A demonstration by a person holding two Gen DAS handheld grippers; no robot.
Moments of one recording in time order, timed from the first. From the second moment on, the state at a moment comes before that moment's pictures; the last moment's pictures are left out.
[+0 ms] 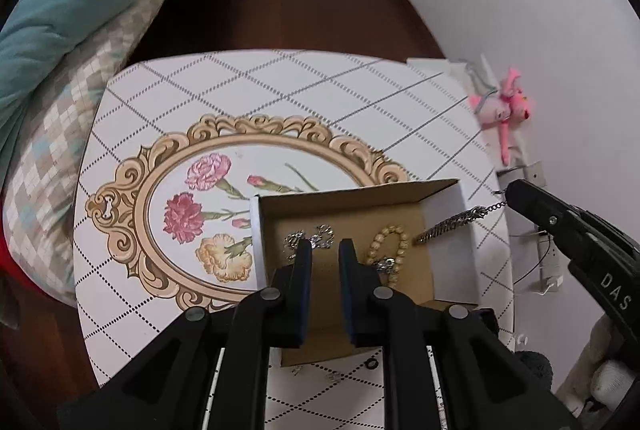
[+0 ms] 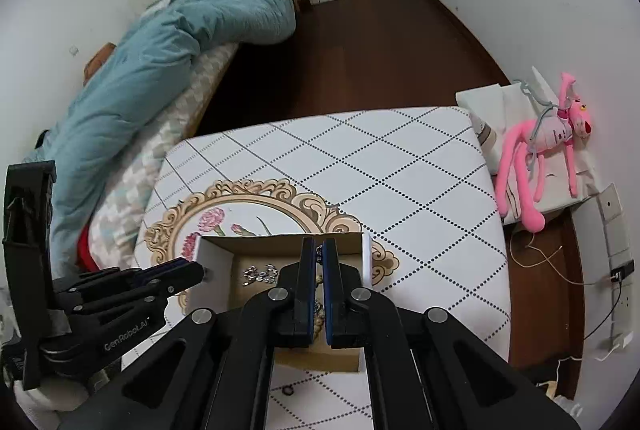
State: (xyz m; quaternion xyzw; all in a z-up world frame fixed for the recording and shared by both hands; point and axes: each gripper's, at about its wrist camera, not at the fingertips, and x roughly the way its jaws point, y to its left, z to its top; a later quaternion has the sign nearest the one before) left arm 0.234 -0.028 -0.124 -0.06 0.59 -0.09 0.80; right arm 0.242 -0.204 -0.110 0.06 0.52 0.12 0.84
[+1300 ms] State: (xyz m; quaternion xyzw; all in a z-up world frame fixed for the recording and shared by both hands) left arm 0.167 -0.008 -0.125 -0.01 0.52 0.03 0.85; right arm 0.180 -0.203 -0.152 -0.05 0.53 0.02 0.84
